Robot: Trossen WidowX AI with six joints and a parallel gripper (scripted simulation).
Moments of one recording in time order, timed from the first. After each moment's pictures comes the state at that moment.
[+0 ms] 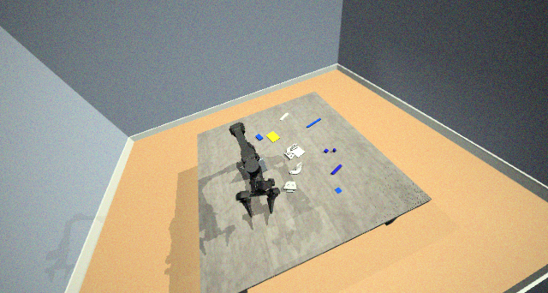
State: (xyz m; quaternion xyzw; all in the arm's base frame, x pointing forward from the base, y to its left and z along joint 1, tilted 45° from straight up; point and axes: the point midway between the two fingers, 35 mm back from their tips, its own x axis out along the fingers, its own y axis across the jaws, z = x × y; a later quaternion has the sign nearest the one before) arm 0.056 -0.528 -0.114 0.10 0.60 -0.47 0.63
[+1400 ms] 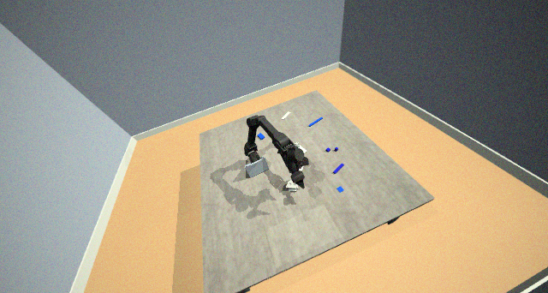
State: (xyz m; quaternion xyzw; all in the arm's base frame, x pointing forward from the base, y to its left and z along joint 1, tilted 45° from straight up) arm 0.243 -0.333 -0.138 0.05 0.68 0.05 0.73
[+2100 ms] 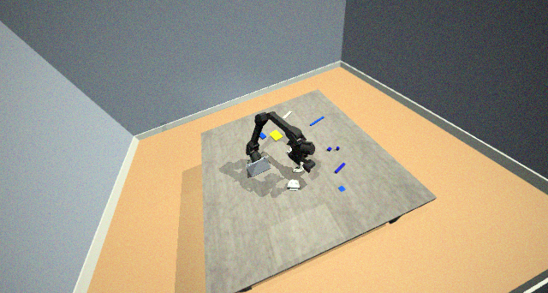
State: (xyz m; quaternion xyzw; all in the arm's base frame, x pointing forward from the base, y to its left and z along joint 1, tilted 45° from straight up) arm 0.288 -0.203 -0.113 0.05 0.64 0.31 0.70
